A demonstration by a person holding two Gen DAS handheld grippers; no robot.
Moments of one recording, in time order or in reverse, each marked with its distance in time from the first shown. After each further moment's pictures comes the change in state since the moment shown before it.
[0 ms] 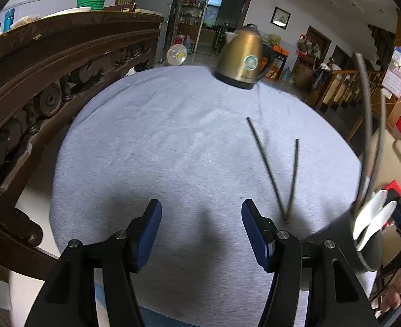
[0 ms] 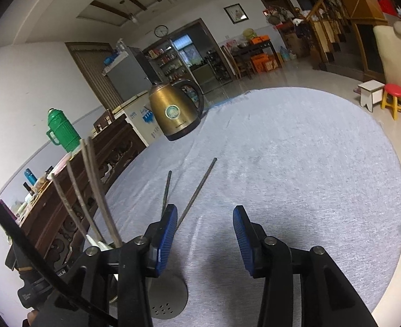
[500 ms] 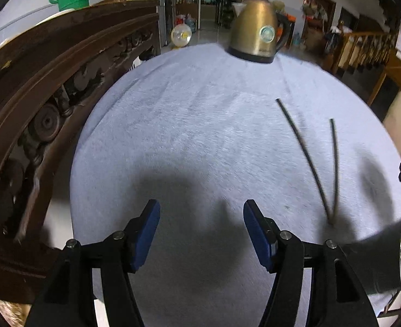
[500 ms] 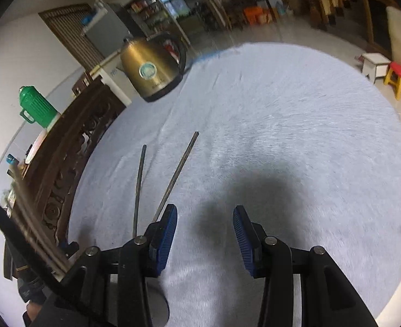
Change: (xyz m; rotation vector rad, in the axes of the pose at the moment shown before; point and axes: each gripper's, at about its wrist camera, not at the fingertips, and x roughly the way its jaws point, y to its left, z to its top) left arm 0.046 0.007 0.045 0.130 0.159 0.137; right arm 0.088 -0.019 0.054 0.016 0.320 -0.060
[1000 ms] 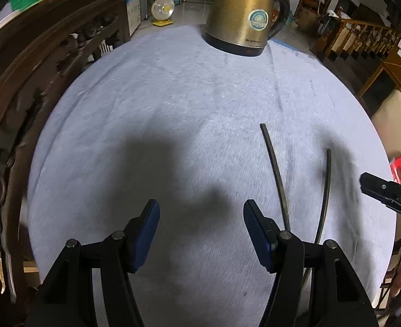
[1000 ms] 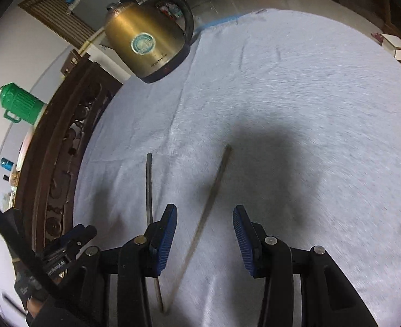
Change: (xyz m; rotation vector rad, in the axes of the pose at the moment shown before) left arm 0.060 -0.043 0.105 -0.001 0.168 -0.107; right arm 0.102 0.040 0.079 0.035 0.216 0.010
